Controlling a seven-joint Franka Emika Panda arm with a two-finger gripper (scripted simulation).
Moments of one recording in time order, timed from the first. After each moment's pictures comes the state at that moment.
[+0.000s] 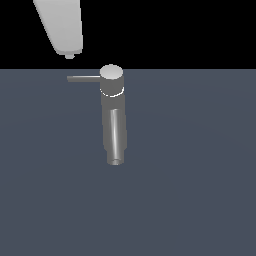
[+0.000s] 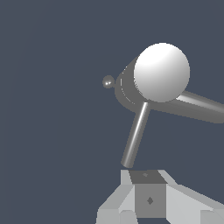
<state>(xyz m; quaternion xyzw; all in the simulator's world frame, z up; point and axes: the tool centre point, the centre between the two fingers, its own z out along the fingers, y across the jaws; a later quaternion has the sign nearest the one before) -0.098 0.121 0.324 -0.81 0.53 -0.17 0.19</state>
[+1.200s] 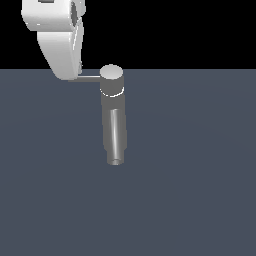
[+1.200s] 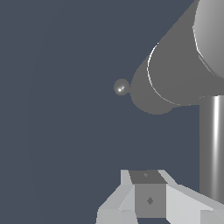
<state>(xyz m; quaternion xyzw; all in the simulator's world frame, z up) -0.035 0.128 0.293 -0.71 0.64 -0.19 0.22</state>
